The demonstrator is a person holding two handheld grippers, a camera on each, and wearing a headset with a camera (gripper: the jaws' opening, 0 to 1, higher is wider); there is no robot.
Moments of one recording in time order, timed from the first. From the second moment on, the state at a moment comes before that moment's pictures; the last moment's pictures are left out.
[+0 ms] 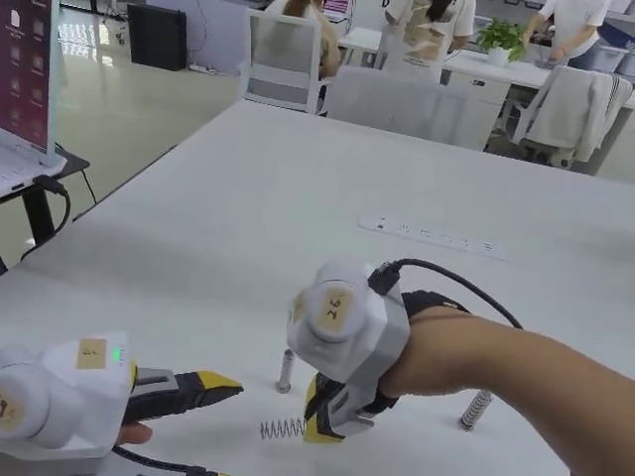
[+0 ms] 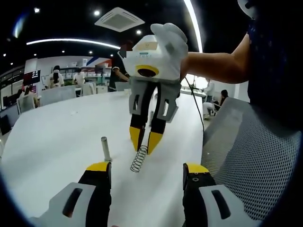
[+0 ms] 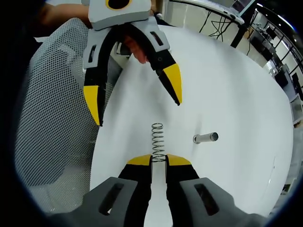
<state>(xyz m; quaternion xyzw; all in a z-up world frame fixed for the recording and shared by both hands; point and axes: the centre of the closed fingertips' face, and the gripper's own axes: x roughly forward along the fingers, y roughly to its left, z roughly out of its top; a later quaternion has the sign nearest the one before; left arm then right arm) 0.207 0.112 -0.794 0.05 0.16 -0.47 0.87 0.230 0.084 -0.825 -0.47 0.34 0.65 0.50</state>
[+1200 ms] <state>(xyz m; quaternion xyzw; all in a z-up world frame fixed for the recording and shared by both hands) 0.215 0.097 -0.787 0.09 0.13 -0.50 0.85 0.217 0.084 -0.797 -0.47 0.32 0.65 0.50</state>
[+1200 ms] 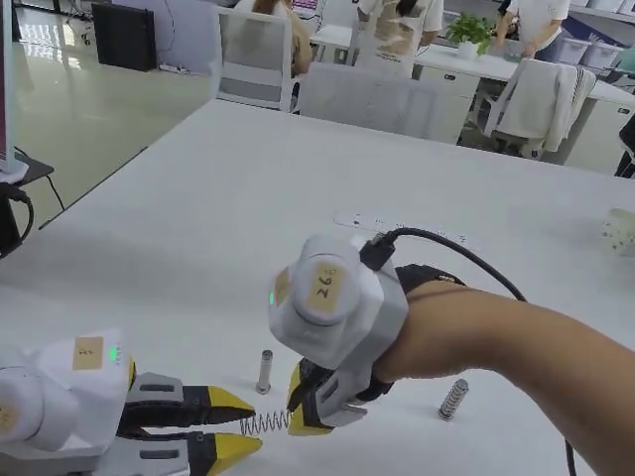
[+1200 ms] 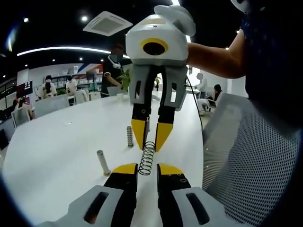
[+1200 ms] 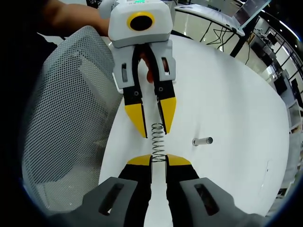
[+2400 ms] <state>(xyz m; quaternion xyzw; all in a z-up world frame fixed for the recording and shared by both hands) 0.213 0.098 -0.783 0.09 0.12 -0.50 0.85 0.217 0.082 -0.803 -0.46 0.32 0.65 0.50</state>
